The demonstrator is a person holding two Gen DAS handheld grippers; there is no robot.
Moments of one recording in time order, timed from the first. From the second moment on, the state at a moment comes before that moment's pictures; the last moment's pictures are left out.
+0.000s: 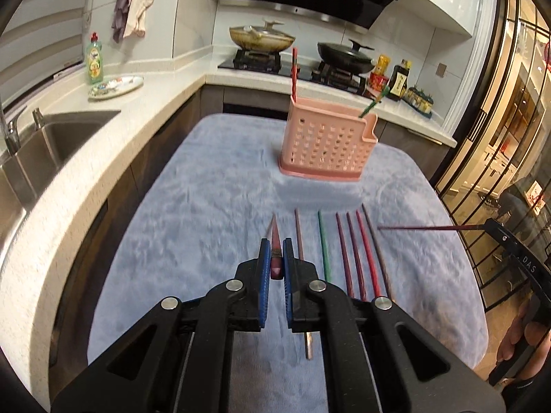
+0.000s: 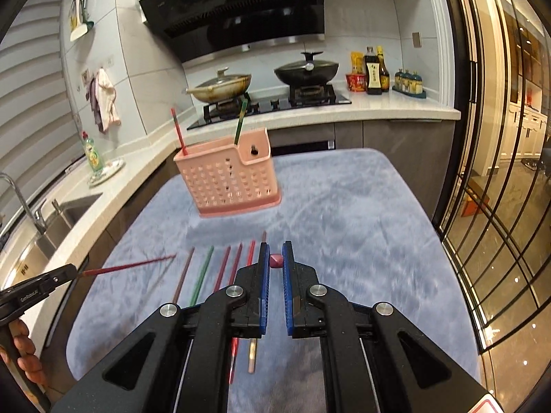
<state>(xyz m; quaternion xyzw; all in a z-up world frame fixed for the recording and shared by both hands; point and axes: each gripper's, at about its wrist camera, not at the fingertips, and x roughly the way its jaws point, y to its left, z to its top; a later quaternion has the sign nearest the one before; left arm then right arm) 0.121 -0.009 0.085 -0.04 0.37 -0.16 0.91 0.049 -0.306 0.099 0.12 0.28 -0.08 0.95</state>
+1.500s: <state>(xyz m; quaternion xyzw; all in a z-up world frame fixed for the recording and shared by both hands) 0.333 -0.100 0.253 -0.07 0.19 -0.16 0.97 0.282 -0.331 0.246 0.17 0.12 -0.03 0.98</state>
